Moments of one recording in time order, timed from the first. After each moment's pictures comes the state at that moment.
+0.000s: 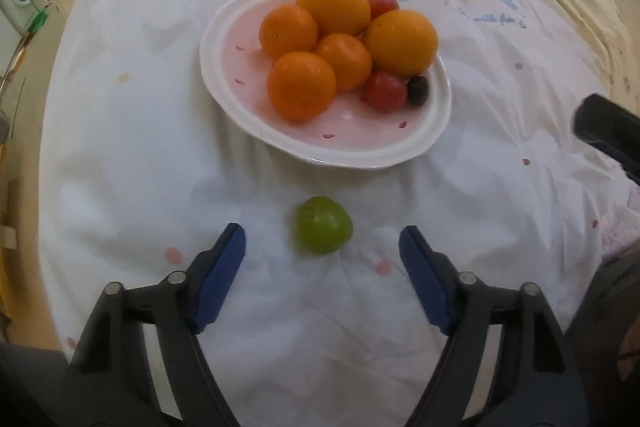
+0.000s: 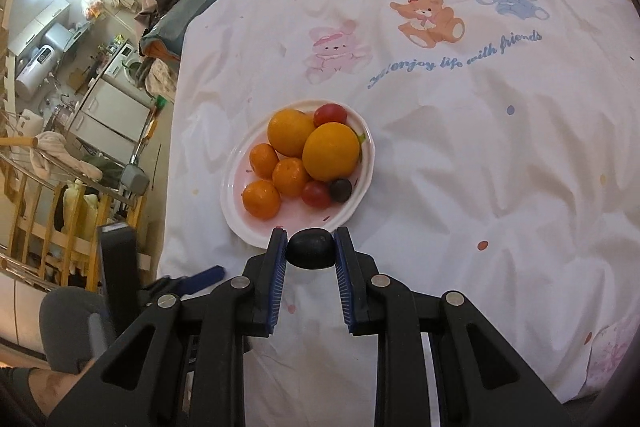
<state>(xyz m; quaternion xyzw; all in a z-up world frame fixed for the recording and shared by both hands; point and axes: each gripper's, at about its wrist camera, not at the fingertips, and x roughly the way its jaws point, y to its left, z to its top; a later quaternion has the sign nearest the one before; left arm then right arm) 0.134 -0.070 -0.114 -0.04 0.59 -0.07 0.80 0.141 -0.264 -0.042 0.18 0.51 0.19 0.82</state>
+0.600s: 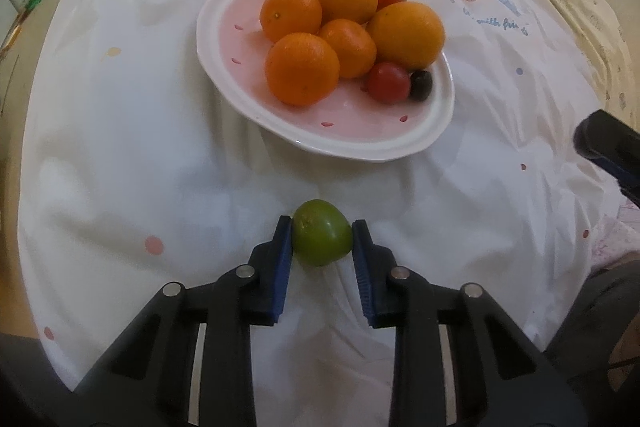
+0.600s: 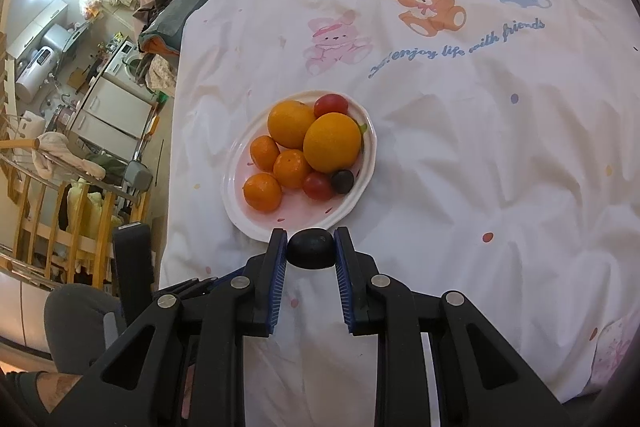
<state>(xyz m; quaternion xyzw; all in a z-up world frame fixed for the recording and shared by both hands) 0.130 -0.062 -0.119 -0.07 0.60 -0.08 0.79 0.144 -0.264 -0.049 0.19 0.53 0.20 0.81</state>
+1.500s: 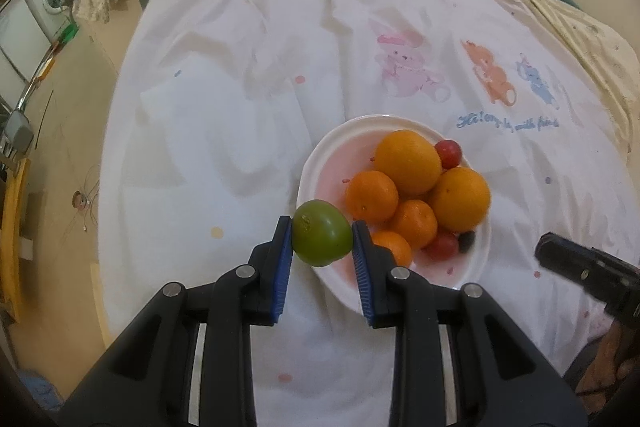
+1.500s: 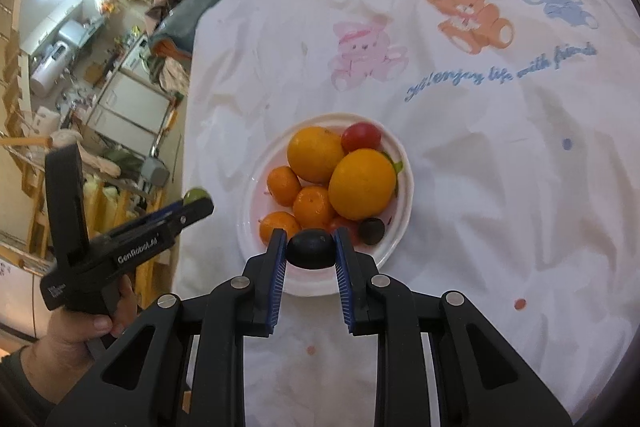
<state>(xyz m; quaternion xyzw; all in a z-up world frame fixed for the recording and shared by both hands) 0.216 -0.011 -0.057 -0.04 0.54 -0.02 0.84 0.201 -0.238 -0.062 0.18 0.53 0.24 0.79</state>
